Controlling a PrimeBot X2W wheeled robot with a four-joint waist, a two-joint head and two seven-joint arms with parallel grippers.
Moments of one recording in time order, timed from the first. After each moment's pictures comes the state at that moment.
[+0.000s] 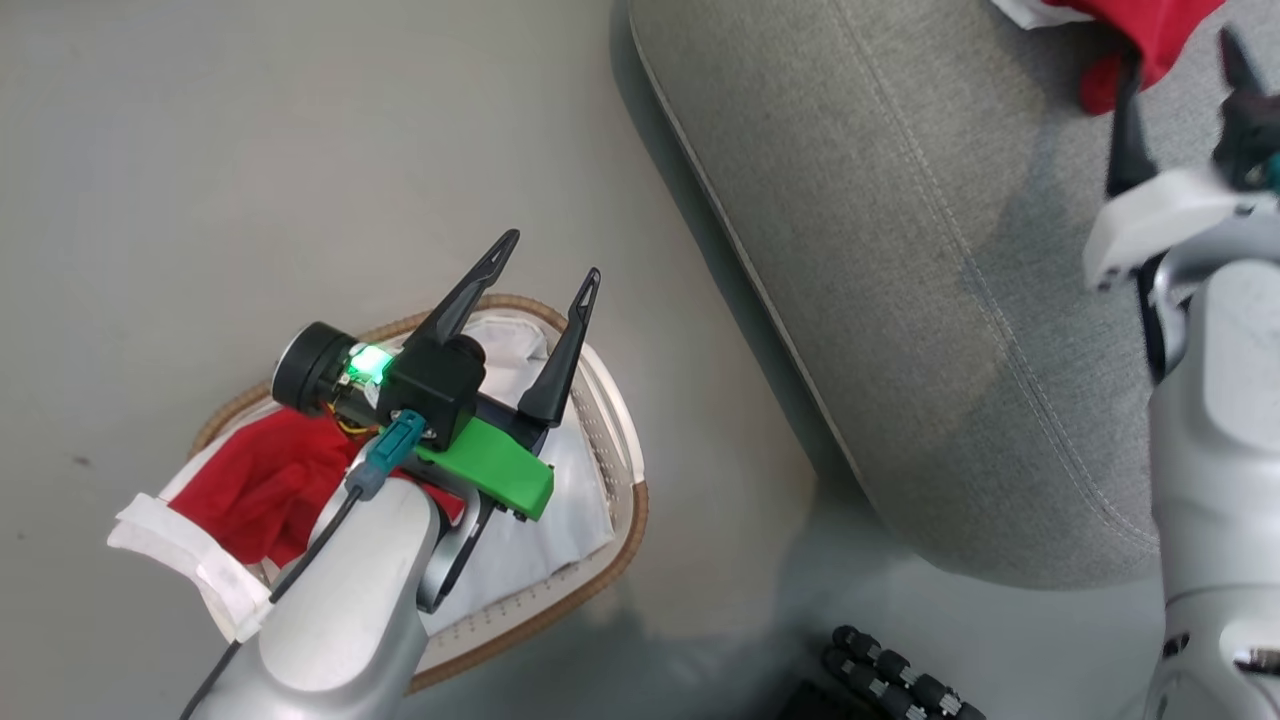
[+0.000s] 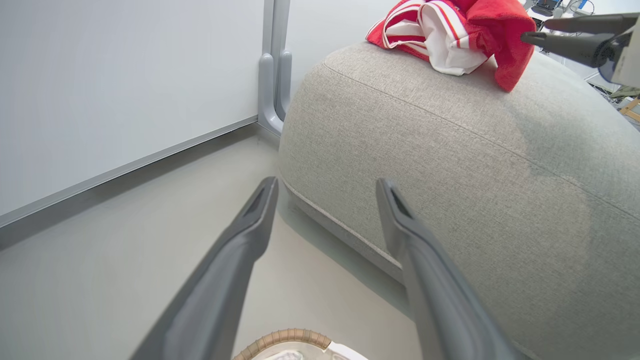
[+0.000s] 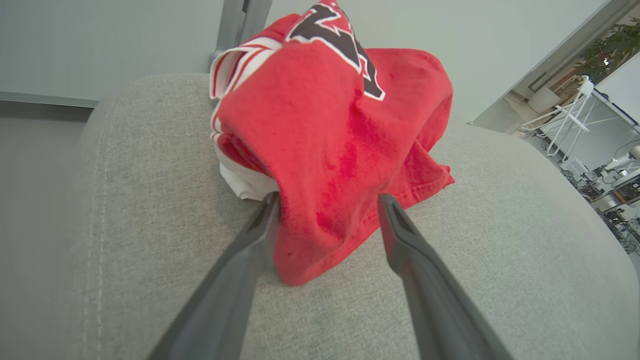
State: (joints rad) left arm -0.53 0.19 -0.56 0.33 -0.26 -0.10 -0.26; right arm -0.83 -0.08 -0.35 0.64 -0.33 0.13 -0.26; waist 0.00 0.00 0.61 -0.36
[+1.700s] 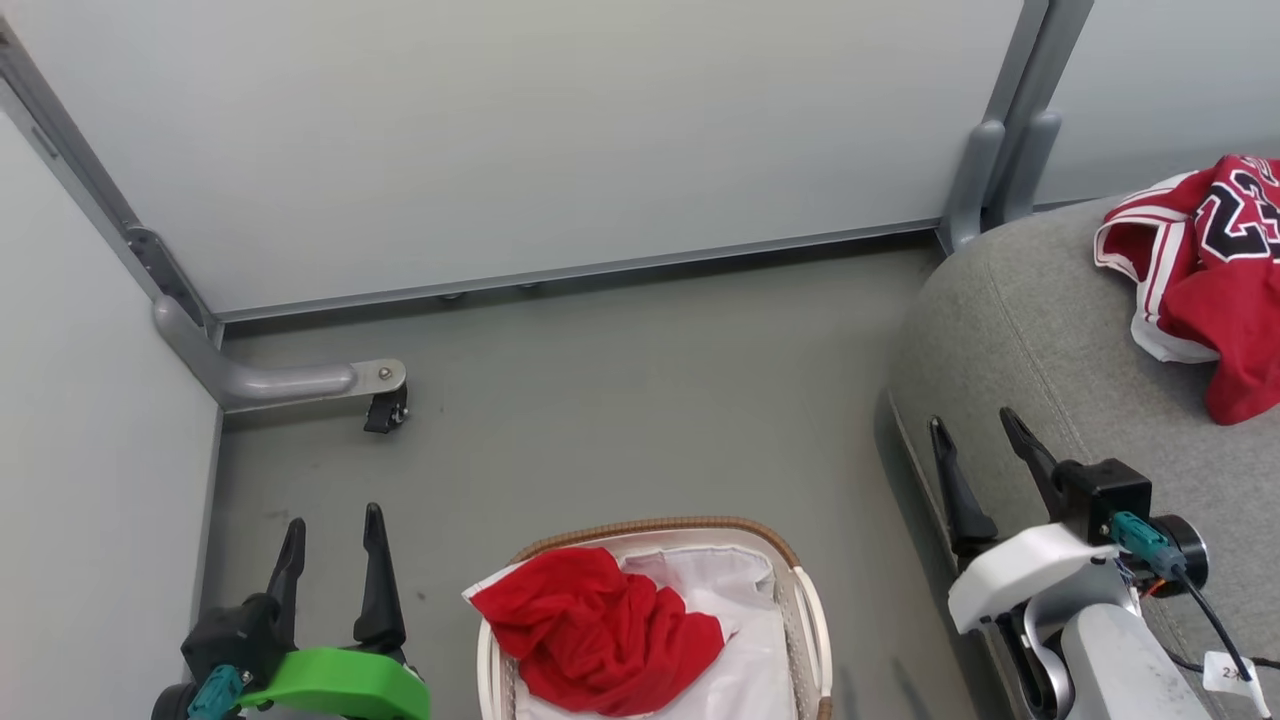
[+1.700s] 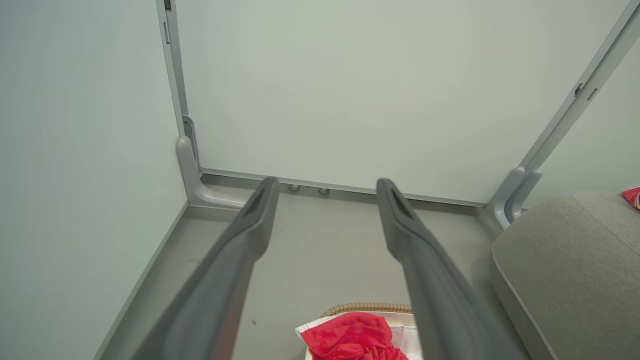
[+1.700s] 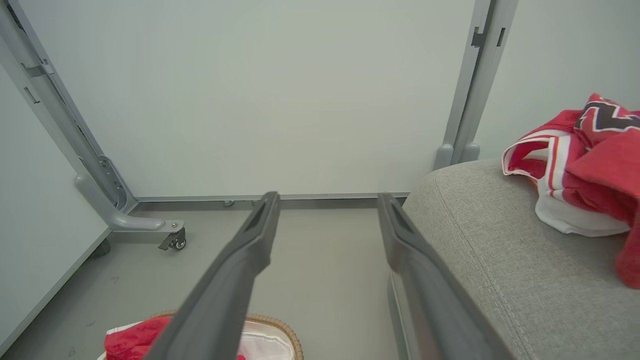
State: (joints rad) left arm -0.01 0.05 -0.07 0.27 -0.32 -0.04 -0.26; right arm -0.23 -0.05 0.02 0.42 0.13 0.13 -0.26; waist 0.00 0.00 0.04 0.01
